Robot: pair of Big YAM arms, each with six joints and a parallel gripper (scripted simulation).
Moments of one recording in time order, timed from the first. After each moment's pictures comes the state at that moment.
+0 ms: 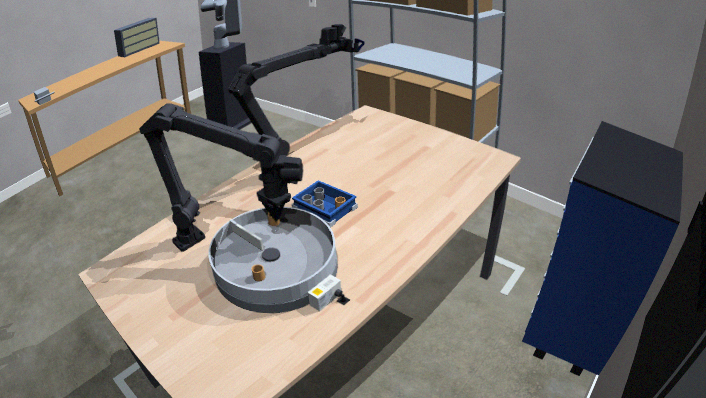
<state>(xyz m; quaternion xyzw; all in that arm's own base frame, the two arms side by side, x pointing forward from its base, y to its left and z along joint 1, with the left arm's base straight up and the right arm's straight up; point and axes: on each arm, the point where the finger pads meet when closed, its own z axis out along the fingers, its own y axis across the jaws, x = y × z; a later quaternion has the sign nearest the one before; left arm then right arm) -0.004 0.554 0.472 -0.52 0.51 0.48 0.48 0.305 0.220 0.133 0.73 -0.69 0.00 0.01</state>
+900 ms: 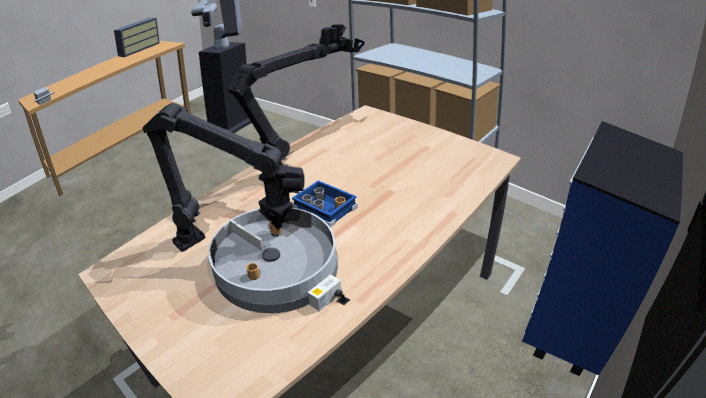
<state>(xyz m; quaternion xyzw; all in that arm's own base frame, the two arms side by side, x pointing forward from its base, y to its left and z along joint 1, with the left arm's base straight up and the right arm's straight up) -0.004 0.554 0.472 -0.52 0.51 0.48 0.48 0.307 0.221 0.098 0.73 -0.69 0.00 0.00</state>
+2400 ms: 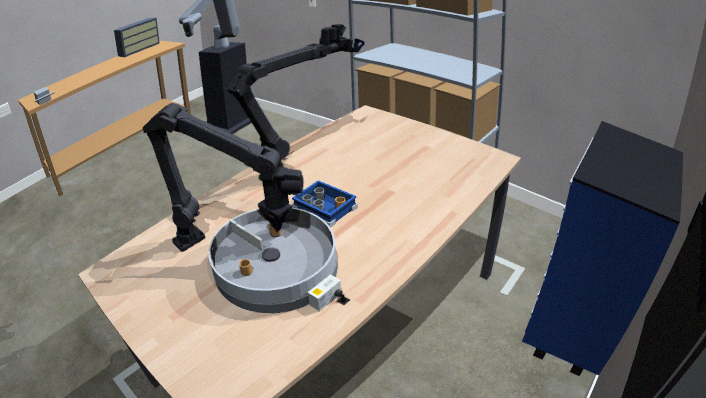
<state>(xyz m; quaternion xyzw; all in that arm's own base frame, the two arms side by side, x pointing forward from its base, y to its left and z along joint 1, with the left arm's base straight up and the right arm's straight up) -0.004 0.554 0.472 -0.52 0.51 0.48 0.48 0.304 0.219 0.090 0.73 -0.69 0.00 0.00</state>
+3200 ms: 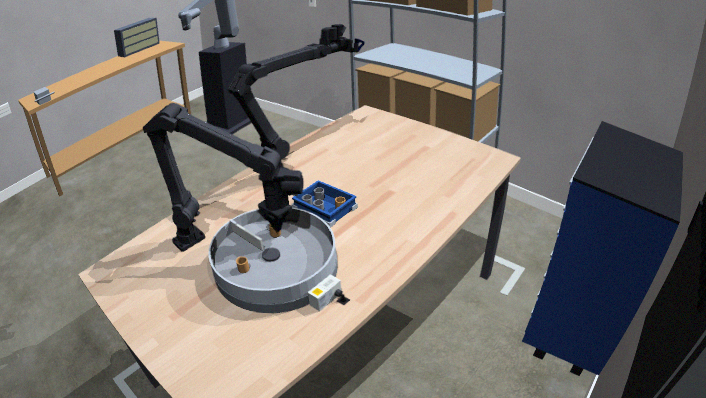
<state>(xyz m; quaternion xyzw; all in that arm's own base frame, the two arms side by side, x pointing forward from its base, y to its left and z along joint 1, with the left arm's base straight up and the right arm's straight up) -0.004 0.554 0.472 -0.52 0.51 0.48 0.48 0.304 0.219 0.087 0.73 -0.69 0.00 0.00</state>
